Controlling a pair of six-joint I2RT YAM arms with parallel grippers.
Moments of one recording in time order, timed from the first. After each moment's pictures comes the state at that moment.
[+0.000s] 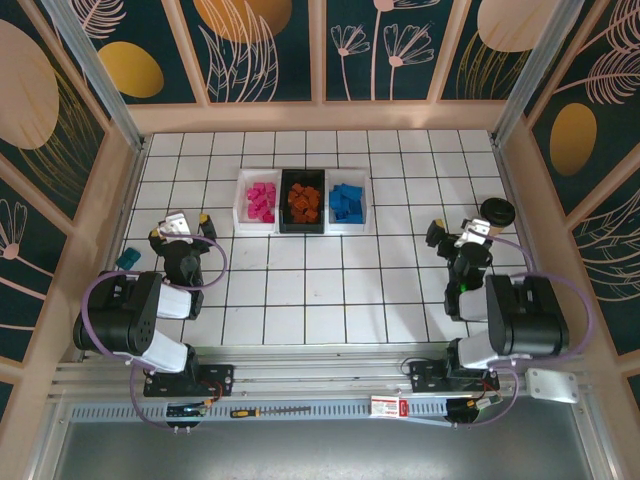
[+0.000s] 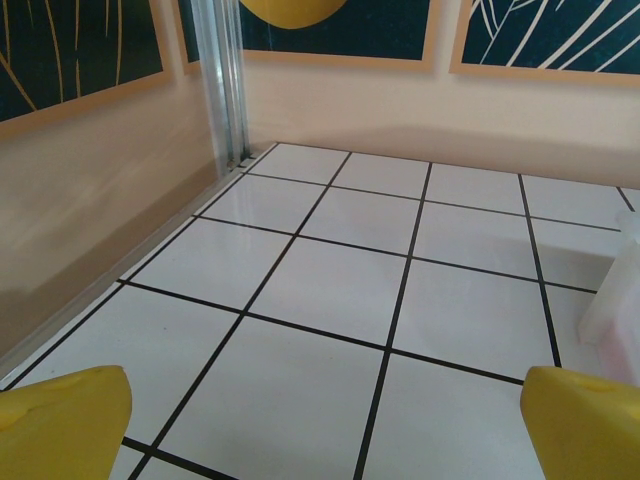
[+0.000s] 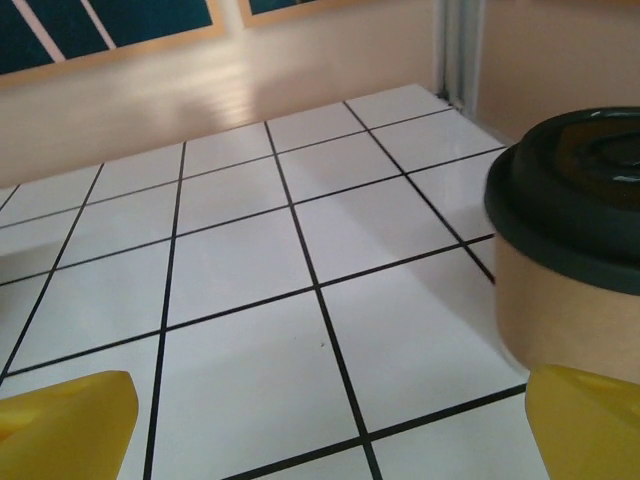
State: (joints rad) left arm -0.06 1.52 0.21 1.18 -0.35 -0.09; right arm -0.03 1.49 0.15 1.14 0.12 0.18
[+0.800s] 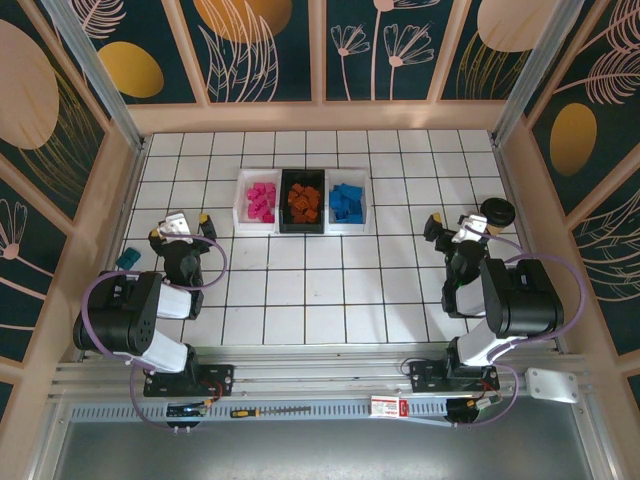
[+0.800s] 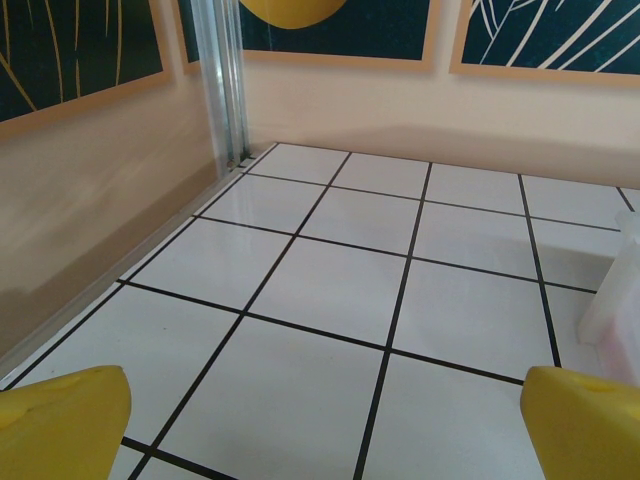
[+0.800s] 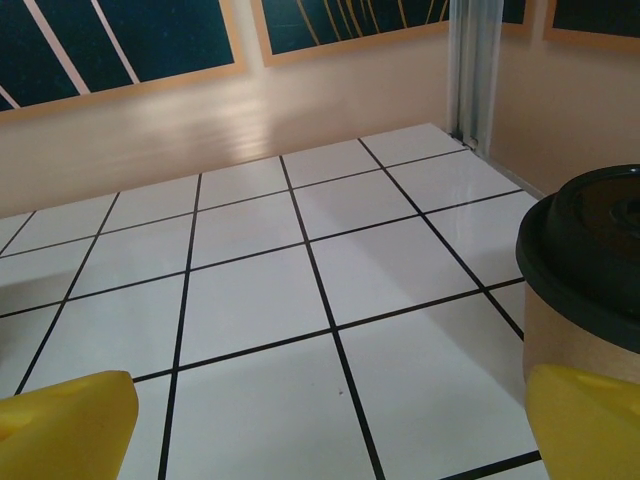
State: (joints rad) left arm -0.06 1.52 0.21 1.18 -0.35 -0.09; right arm -0.01 1.57 0.18 1.27 0.14 0.15
